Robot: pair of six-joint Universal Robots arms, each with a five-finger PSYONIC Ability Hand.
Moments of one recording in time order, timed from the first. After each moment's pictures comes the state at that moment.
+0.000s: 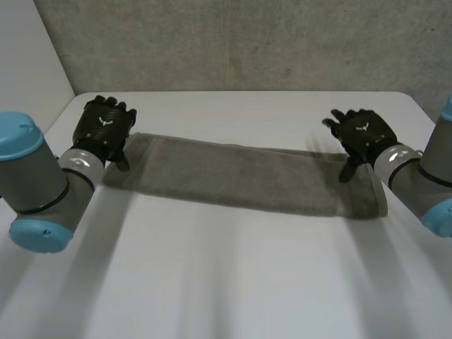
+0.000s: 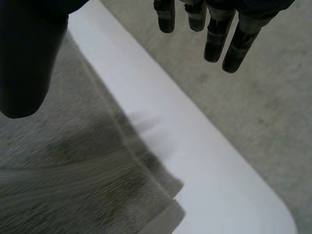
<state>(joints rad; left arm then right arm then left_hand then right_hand) 4.44 -2.03 -1.54 3.51 -1.48 3.64 1.77 -0.99 1.32 -0.09 1.31 2.59 0.41 0.35 0.22 0.23 0.14 0.10 0.09 0.19 0.23 0.06</state>
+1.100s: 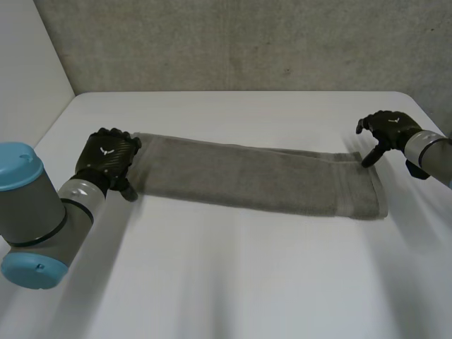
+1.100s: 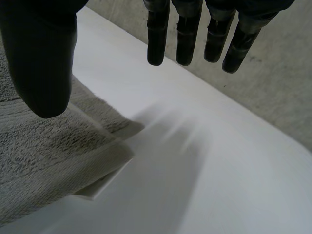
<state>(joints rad) 4.44 -1.97 -1.72 3.54 -1.47 3.51 1.58 -0.55 0.64 0.26 1.18 2.75 0.41 0.35 0.22 0.23 0.14 0.45 0.44 0.19 0.23 0.29</state>
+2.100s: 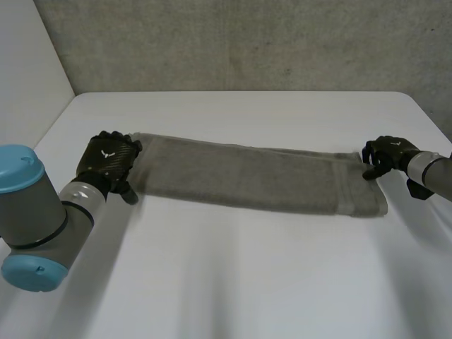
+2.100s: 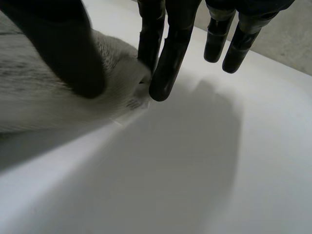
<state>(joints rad) 4.44 -1.97 -1.73 3.54 -1.47 3.51 1.52 -0.43 0.58 0.33 1.12 2.78 0.41 0.35 0.22 0.23 0.14 1.13 1.18 0.19 0.23 0.96</state>
